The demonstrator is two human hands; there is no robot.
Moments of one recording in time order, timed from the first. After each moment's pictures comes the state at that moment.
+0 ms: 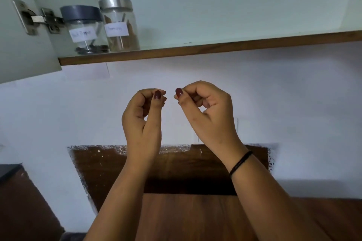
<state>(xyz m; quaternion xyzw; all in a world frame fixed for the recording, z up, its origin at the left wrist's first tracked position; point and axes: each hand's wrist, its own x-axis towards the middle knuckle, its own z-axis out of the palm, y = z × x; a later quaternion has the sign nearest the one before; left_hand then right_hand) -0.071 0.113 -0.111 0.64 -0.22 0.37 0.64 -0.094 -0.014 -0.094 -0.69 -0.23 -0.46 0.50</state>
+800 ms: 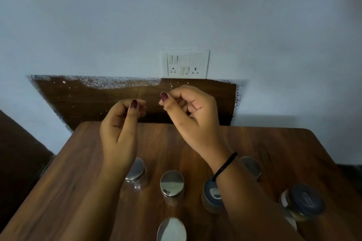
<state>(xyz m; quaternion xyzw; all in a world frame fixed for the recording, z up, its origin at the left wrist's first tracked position) -0.166 0.063 -0.274 0.72 -0.14 0.23 0.64 -0.182 -0.092 -0.242 -0.72 -0.21 -0.32 0.59</state>
